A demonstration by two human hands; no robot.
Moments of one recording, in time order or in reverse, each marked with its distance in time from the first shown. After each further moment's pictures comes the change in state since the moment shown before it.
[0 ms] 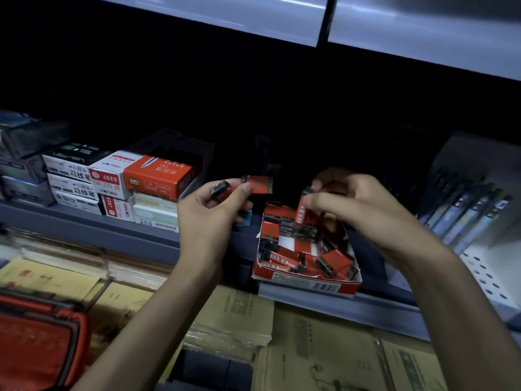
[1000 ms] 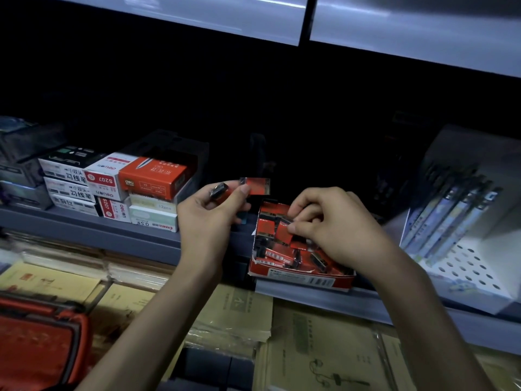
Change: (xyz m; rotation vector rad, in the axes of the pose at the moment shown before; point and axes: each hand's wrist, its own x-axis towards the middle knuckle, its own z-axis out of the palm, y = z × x) left_hand -0.004 -0.003 0.005 0.044 0.017 -0.008; right_hand -0.004 0.018 0.027 -0.343 0.064 -0.004
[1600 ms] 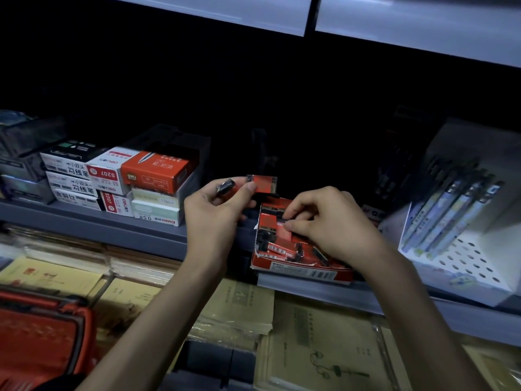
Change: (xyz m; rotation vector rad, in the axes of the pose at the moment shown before) left_hand -0.003 -0.001 0.000 0.033 -0.036 0.009; right_hand 0.001 0.001 0.010 -0.086 0.012 0.033
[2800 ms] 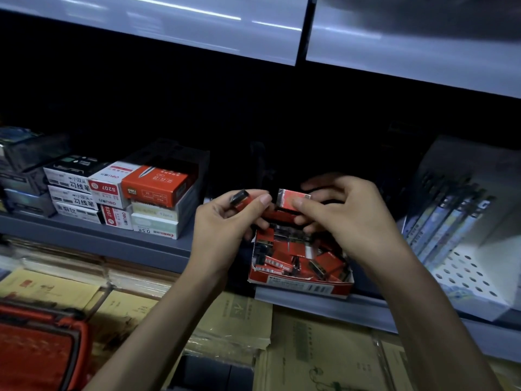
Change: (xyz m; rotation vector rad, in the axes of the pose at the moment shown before) left_hand -0.001 0.004 0.003 -0.007 -0.223 0.025; right_hand -0.006 -0.014 -0.024 0.550 0.159 0.028
